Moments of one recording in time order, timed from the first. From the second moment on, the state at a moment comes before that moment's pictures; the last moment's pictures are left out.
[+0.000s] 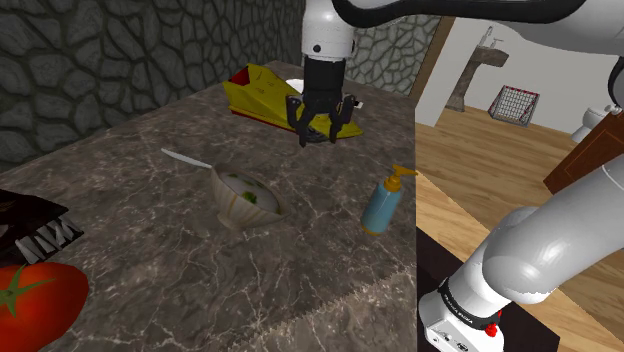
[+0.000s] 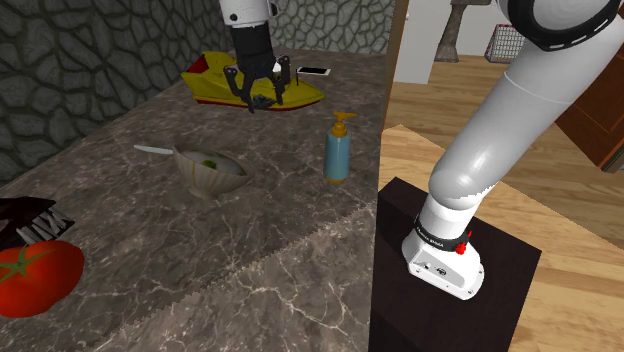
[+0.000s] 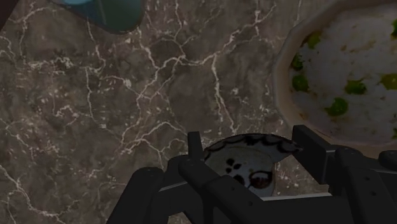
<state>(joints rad) 0.05 -0.20 0.38 -1.88 0.12 1.57 0.74</state>
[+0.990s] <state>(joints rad) 0.09 -0.08 0.45 -1.61 0.09 1.42 0.86</state>
